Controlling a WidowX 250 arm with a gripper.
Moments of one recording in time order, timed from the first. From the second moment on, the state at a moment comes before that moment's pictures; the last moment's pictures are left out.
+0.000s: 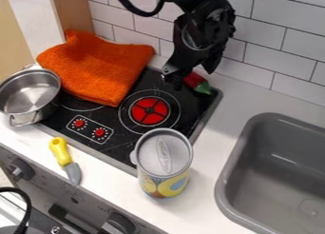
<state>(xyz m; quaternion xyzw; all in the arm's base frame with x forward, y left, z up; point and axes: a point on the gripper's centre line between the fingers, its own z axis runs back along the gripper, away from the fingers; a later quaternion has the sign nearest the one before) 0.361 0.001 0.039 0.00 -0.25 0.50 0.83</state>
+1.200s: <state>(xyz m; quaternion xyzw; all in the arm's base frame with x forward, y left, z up) 0.383 -0.005 0.012 0.03 -0.15 0.55 0.82</state>
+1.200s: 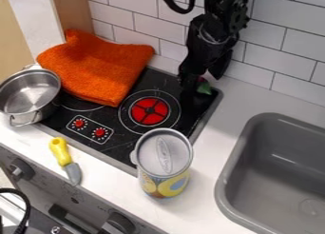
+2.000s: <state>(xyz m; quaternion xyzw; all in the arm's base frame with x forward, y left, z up) 0.372 0.005 0.000 0.05 -0.11 0.53 0.84</state>
